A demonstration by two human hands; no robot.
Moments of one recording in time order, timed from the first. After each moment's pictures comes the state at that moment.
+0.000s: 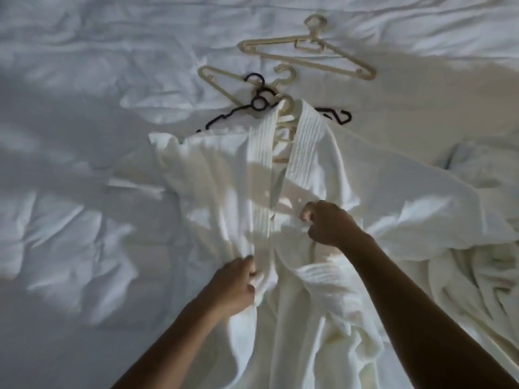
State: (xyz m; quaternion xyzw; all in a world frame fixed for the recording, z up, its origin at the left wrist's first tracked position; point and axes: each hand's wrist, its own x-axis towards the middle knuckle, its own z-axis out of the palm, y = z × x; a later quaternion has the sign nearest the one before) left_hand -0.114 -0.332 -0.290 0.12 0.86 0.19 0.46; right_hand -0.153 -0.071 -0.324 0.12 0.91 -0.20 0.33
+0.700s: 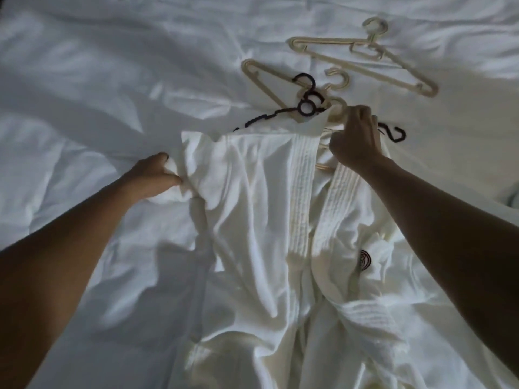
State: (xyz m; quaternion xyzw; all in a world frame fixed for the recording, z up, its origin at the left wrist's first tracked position) left_hand -0.364 -0.499 -0.327 -0.10 0.93 0.17 0.32; right_hand -0.356 -0.080 -0.334 0.18 0.96 -0.19 0.07
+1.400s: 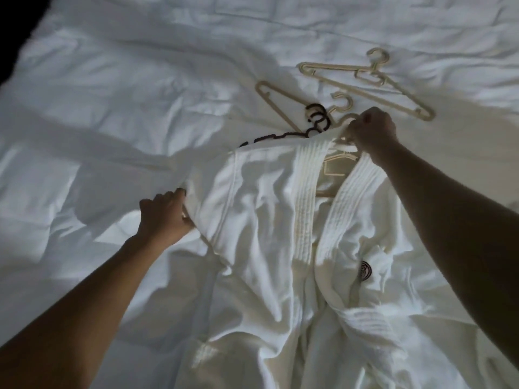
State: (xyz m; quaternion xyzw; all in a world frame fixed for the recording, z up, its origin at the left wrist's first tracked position) left_hand -0.281 -0.507 -0.351 0.05 0.99 0.00 0.15; right_hand -0.394 -0.063 -0.293 0.31 0.86 -0.40 0.04
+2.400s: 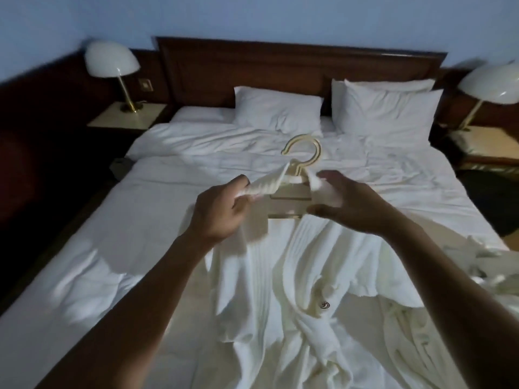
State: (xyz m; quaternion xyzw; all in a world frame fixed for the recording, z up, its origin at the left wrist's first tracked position) left_hand -0.150 -0.385 0.098 0.23 0.91 0.29 -0.17; right_hand -0.109 -0.099 0.134 -0.04 0.96 -0.28 -0.03
